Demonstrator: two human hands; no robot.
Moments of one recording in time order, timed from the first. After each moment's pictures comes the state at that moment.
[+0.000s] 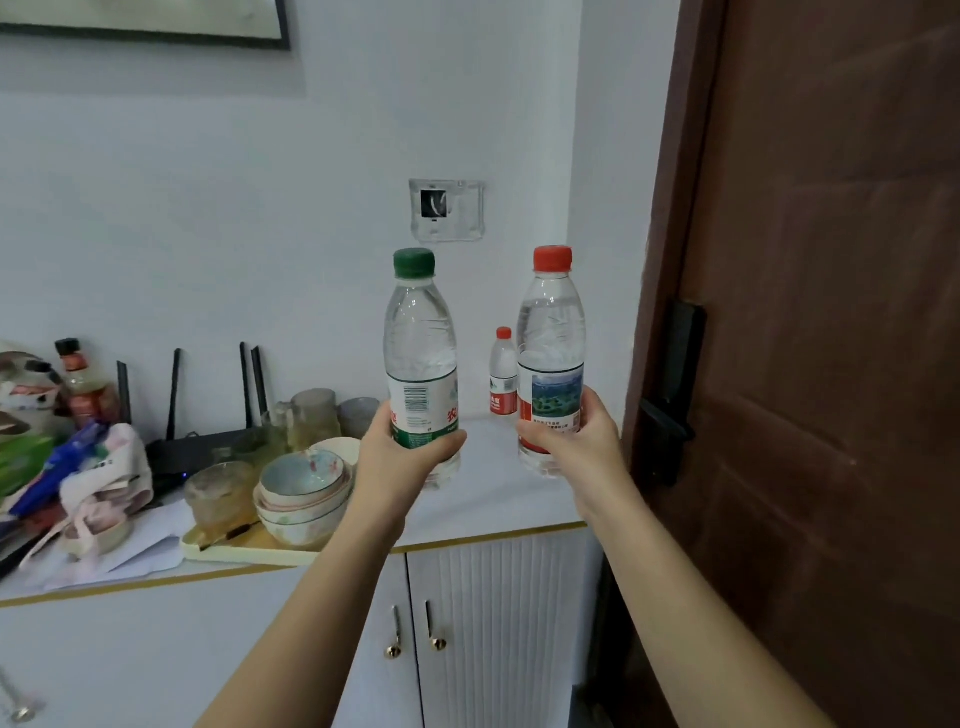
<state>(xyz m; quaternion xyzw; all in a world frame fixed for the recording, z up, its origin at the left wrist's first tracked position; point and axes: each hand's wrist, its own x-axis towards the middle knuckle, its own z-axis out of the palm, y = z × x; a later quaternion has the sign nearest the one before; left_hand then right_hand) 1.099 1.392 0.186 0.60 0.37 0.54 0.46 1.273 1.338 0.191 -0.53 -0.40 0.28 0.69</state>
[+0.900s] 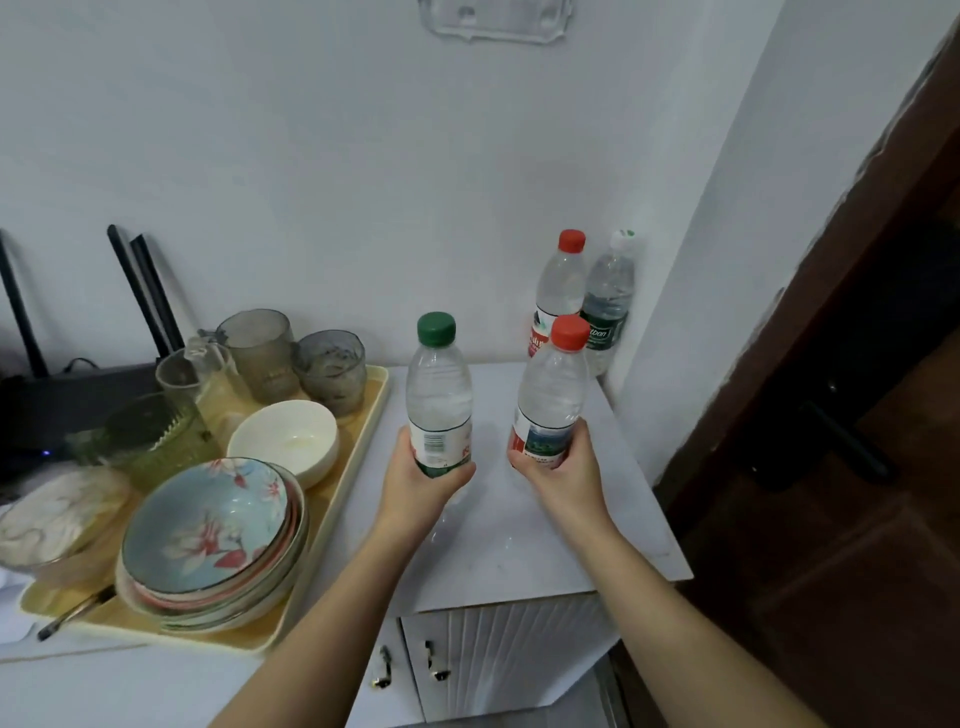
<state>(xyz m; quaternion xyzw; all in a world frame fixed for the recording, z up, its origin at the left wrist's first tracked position) 1.163 1.644 0.012 0.58 0.49 0.43 0.48 1.327 1.589 0.026 -0.66 -0.39 0.29 0.57</state>
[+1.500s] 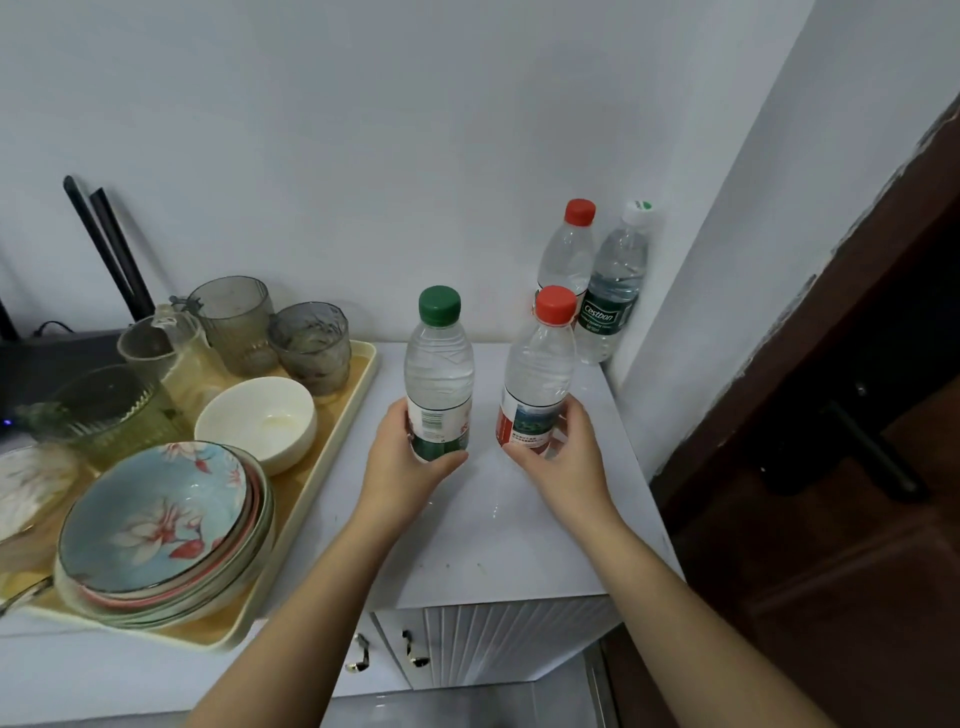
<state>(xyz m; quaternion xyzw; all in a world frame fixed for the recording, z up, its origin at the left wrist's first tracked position) 1.174 1.657 0.005 0.63 0.52 0.39 0.42 1.356 1.609 0.001 -0.65 -0.44 0.30 0.54</state>
